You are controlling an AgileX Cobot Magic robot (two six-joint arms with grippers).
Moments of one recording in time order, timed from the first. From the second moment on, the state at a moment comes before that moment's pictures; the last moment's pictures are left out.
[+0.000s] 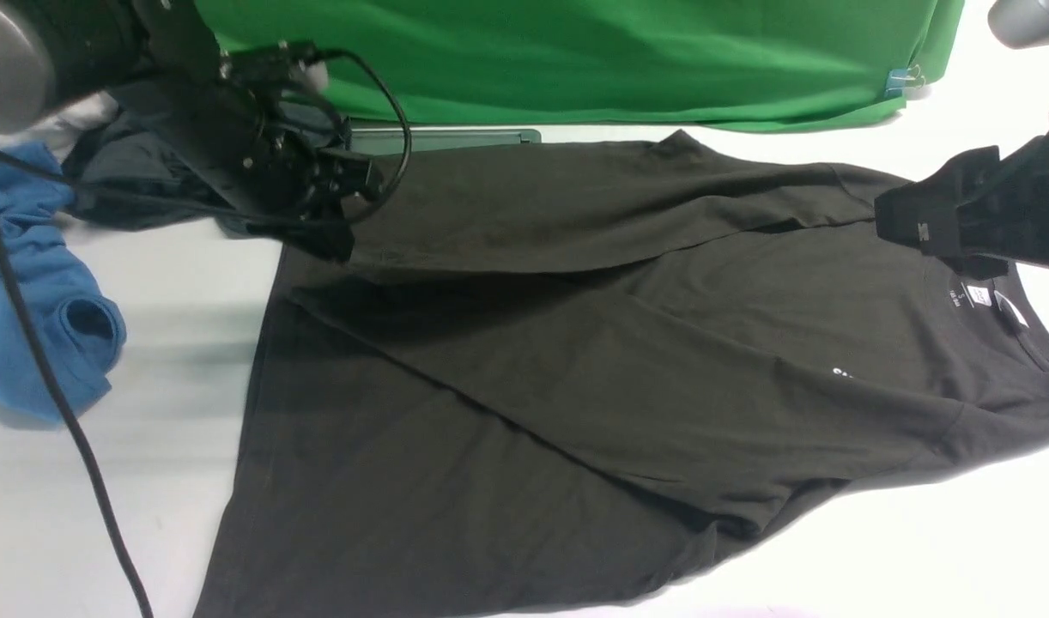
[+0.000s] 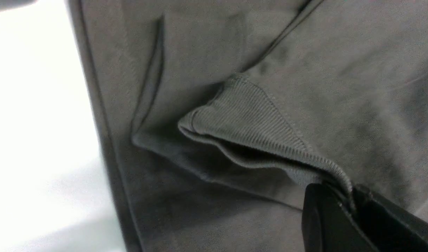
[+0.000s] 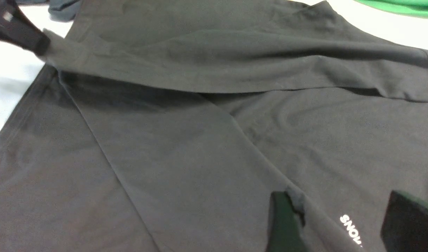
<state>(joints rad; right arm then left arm) 0.28 1.13 -0.98 0.20 0.65 -0.07 -0.08 1.91 -1.57 -0.29 0.98 0.18</state>
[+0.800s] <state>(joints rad) 0.28 1.13 -0.98 0.20 0.65 -0.07 -0.08 1.86 -1.32 -0.38 0.91 0.14</state>
